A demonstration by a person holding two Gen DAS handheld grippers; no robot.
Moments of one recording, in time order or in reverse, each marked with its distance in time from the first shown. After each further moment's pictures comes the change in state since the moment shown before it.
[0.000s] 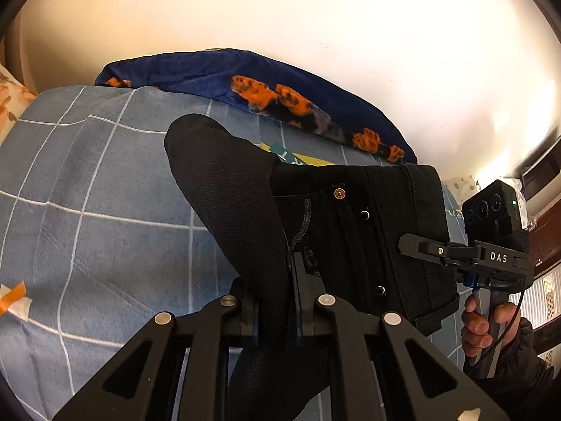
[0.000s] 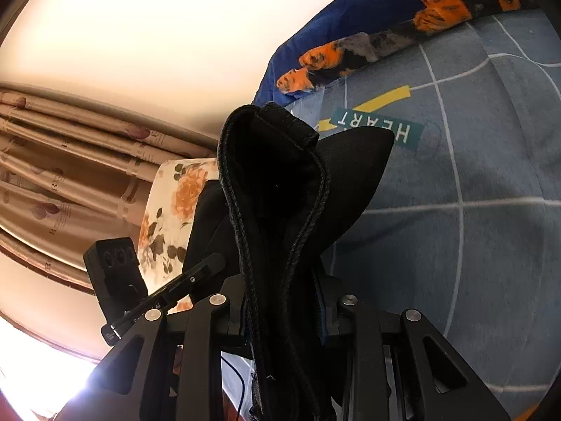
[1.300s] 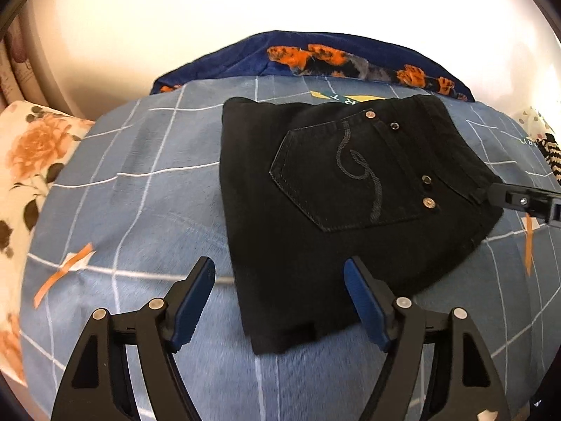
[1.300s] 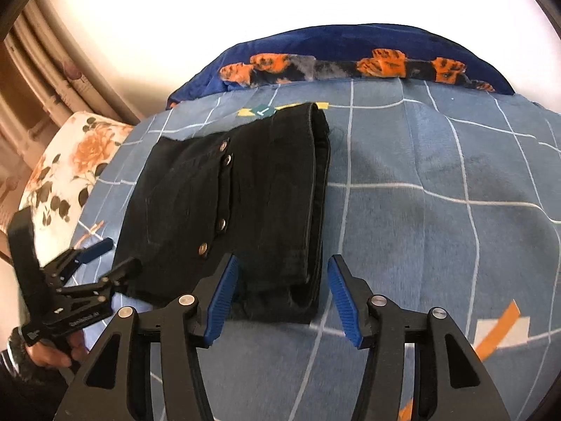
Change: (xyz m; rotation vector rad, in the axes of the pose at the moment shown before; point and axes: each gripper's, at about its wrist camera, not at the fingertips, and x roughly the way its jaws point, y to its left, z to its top) left arm 0.007 -0.014 -0.096 0.213 -0.032 0.413; right arm -0.022 0.021 -0.073 -0.289 -0.095 -0.565
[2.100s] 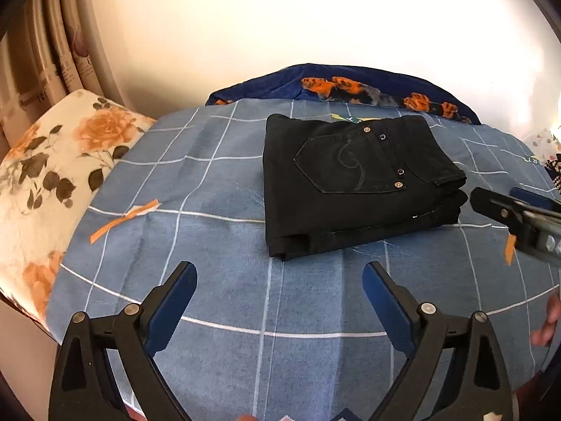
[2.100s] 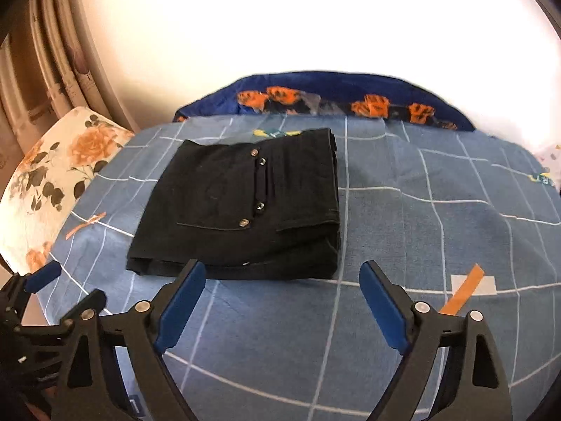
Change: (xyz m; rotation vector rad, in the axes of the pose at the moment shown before) left arm -0.090 -0.014 -0.058 -0.112 -0.097 0.129; right arm -0.065 0.068 -0.056 -0.069 -0.178 -0.169
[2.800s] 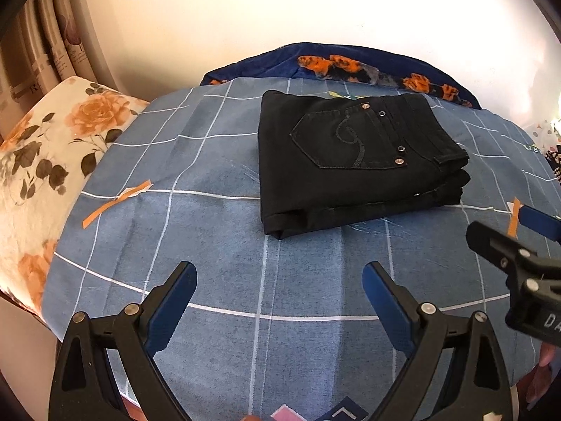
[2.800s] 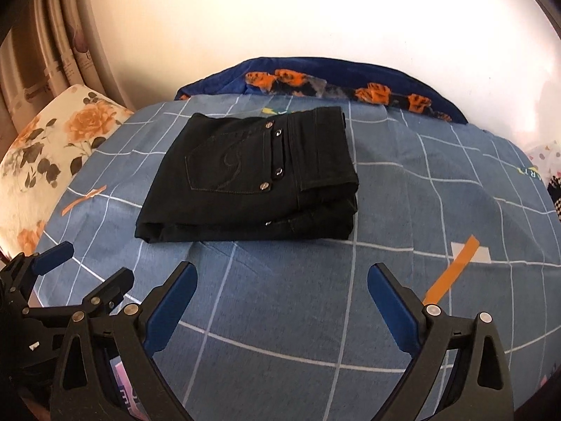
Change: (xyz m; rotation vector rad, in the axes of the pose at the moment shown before) left arm 0.012 -0.003 -0.008 0.010 0.073 -0.005; right arm -0.009 0.032 -0.028 -0.025 0.068 -0.052
